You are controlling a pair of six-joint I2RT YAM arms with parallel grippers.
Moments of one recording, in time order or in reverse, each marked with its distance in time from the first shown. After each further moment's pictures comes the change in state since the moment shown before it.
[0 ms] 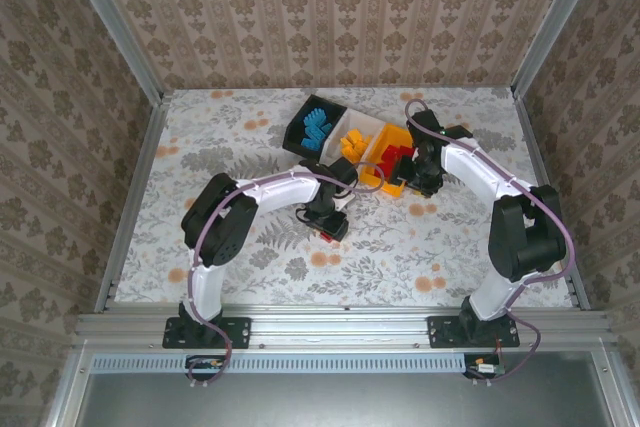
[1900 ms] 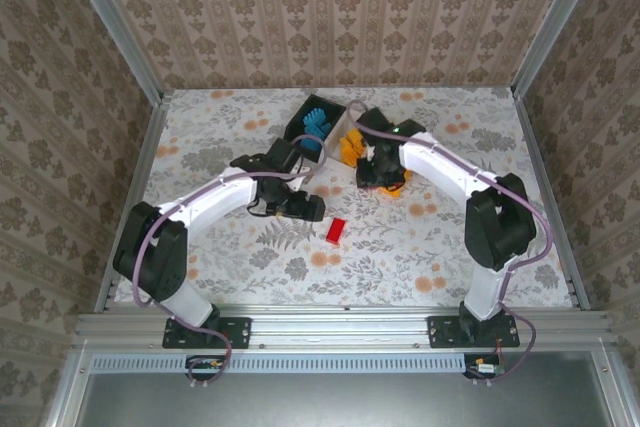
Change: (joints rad) left arm 0.234 -0.396 -0.262 0.133 0.125 -0.084; right arm 0.220 0.144 0.249 -0.064 0.095 -0.164
